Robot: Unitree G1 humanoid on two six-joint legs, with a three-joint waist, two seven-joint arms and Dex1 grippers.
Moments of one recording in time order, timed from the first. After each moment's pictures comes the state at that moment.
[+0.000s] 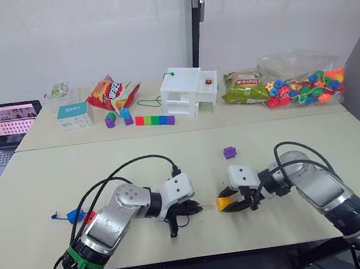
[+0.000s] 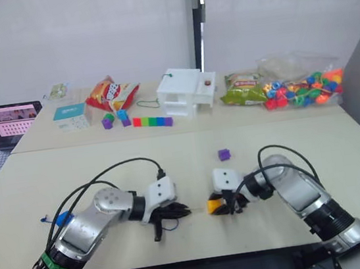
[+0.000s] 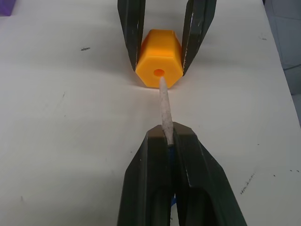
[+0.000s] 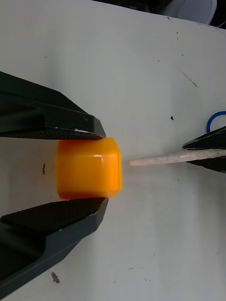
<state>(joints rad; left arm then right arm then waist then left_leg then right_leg) -0.49 0.58 -0.44 -0.26 -0.19 0.64 -1.02 -0.53 -0.72 0.38 -0.06 0.09 0.37 1.30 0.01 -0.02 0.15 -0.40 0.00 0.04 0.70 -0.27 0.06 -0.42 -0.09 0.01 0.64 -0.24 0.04</state>
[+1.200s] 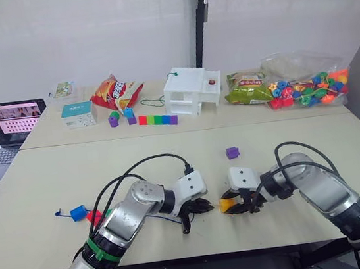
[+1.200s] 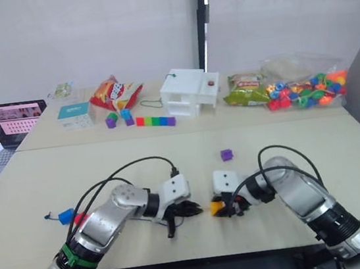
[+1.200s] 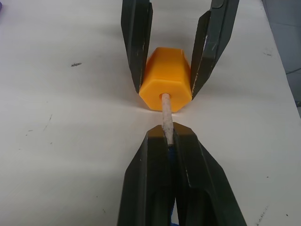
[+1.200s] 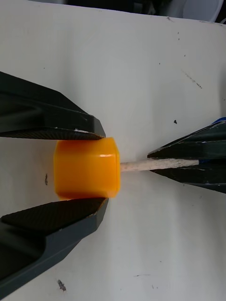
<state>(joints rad) -0.55 0.44 -0.48 -0.16 -0.14 0.66 -1.02 -0.50 -0.74 0.37 -0.17 0.07 0.50 1.26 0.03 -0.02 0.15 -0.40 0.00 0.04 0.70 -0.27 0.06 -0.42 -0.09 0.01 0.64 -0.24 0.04</state>
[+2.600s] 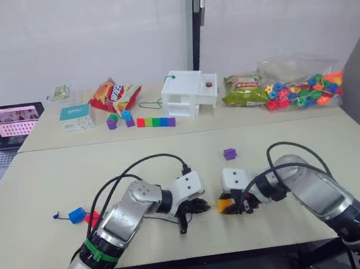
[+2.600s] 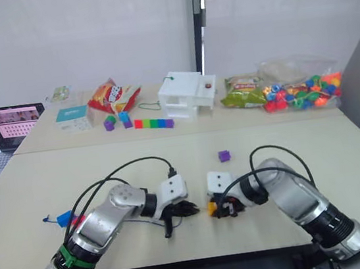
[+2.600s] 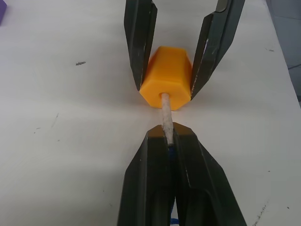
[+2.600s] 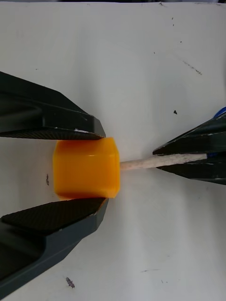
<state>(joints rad) -0.54 0.45 -0.47 -0.17 -0.12 0.66 -1.02 -0.52 -0.71 0.43 -0.25 0.00 0.69 1.22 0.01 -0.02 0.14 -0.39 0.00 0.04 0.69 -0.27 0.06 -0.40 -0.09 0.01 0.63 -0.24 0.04</state>
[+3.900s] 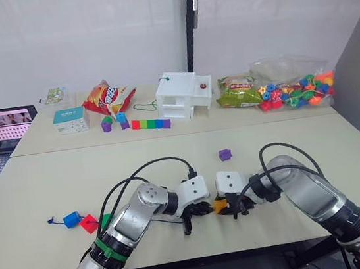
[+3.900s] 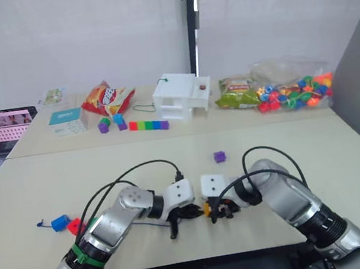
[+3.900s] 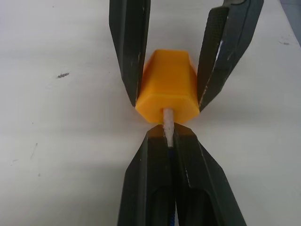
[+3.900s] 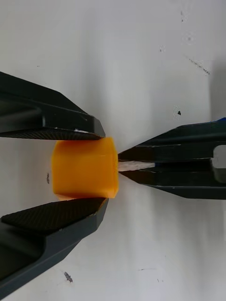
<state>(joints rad) -0.54 0.39 -0.50 -0.07 -0.04 0.56 -1.03 -0.54 -0.68 0.46 -0.26 -0.06 0.65 1.23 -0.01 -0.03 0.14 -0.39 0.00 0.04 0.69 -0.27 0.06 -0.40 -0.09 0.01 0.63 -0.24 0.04</state>
